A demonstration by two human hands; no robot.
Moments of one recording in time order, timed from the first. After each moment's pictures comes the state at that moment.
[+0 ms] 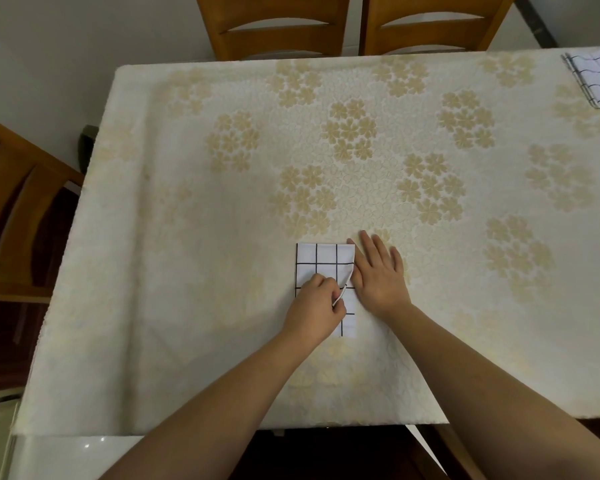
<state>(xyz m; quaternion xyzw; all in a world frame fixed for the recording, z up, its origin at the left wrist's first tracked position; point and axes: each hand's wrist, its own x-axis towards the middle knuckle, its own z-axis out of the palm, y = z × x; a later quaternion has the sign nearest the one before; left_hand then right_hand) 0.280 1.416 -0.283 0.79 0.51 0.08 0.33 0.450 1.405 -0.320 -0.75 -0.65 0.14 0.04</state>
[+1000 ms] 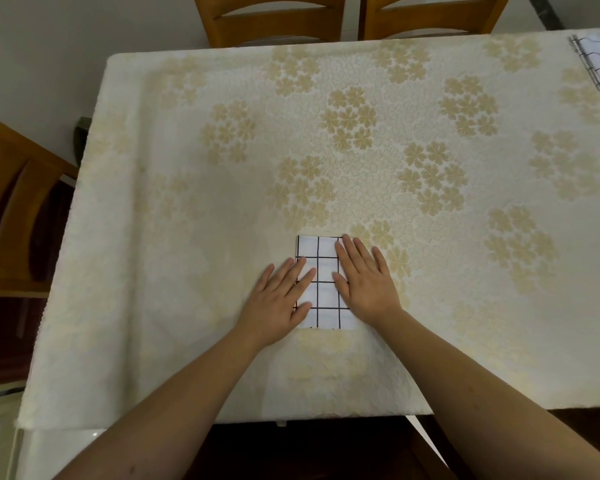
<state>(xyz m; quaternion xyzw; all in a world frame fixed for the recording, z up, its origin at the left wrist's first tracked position) 0.199 1.433 -0.325 0.92 0.37 -0.02 0.11 0.426 1.390 -0.325 -0.71 -0.69 0.11 0.05</state>
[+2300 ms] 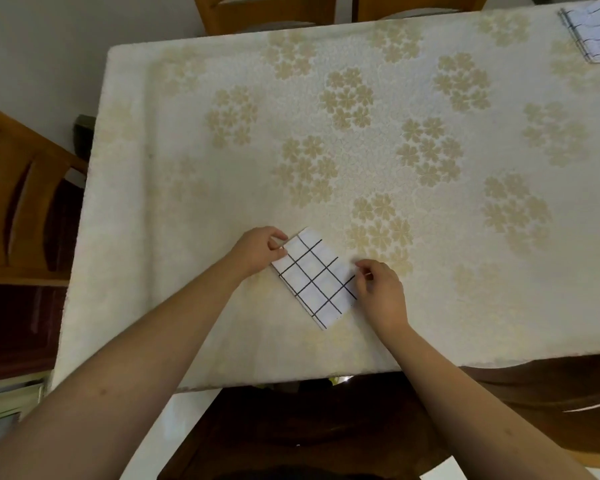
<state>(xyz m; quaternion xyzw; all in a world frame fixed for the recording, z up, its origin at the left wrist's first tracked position) 0.179 1.494 -0.262 0.70 0.55 -0.01 0.45 0.381 1.321 -0.290 -0.81 -0.46 0.24 0.29</state>
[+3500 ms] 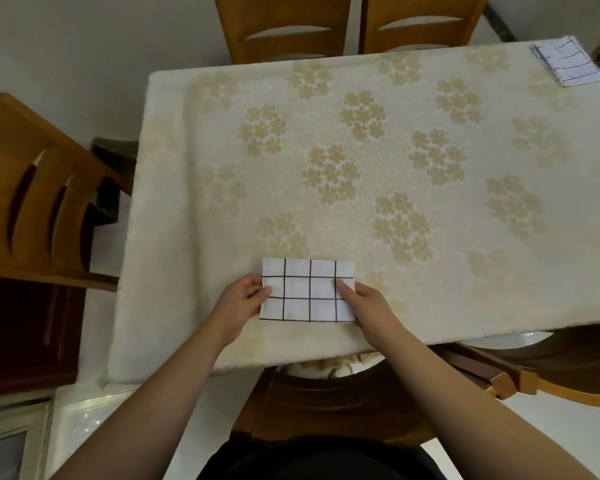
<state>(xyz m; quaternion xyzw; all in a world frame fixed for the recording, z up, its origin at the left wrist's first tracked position) 0.041 1.395 -0.248 0.42 0.54 0.21 0.70 0.272 1.298 -0.240 -0.69 -0.16 0.58 0.41</state>
